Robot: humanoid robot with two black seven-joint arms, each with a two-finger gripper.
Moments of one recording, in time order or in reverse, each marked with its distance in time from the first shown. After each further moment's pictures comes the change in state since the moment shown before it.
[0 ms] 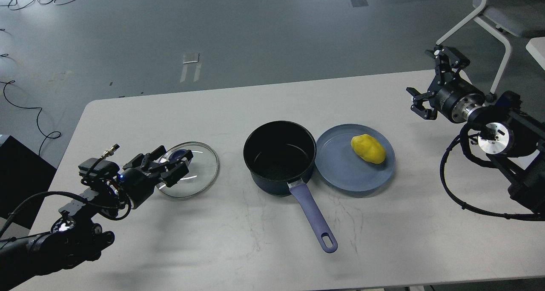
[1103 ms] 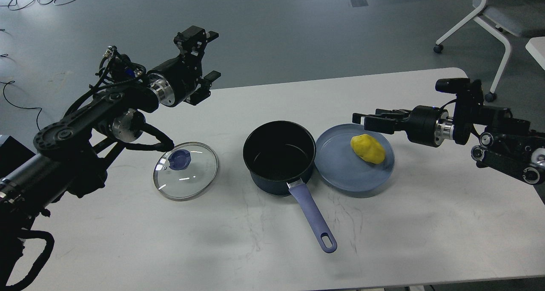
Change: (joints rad) left arm -0.270 -0.200 -0.455 -0.057 -0.953 -0.602 0.493; right arm 0.263 -0.179 -0.746 0.076 -1.094 -0.057 0.417
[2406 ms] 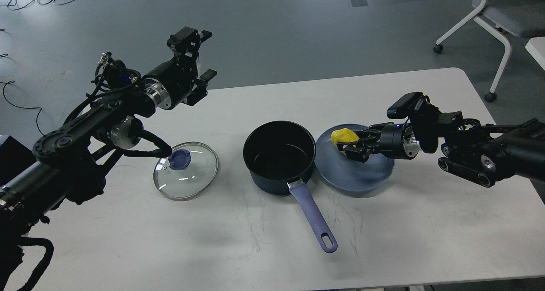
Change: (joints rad) left arm 0.040 0.011 -0.025 -0.001 0.013 0.012 -0.082; right arm 0.135 0.261 -0.311 -0.245 -0.113 -0.108 0.000
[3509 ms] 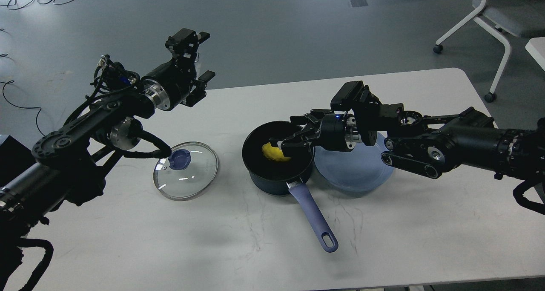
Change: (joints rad) left arm 0.003 0.002 -0.005 0.000 -0.023 0.004 0.001; right arm 0.118 0.160 0.014 0.099 0.222 -0.111 0.000
